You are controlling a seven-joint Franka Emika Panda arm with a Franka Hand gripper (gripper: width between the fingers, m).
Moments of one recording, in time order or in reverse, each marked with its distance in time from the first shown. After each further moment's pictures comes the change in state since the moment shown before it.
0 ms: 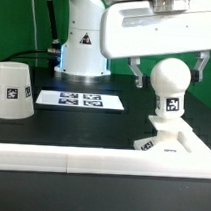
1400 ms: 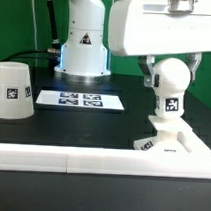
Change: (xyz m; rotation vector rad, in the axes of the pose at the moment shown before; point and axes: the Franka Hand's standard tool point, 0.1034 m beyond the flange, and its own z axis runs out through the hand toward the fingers) arm 0.002 -0.003 0.000 -0.051 -0.016 -0.293
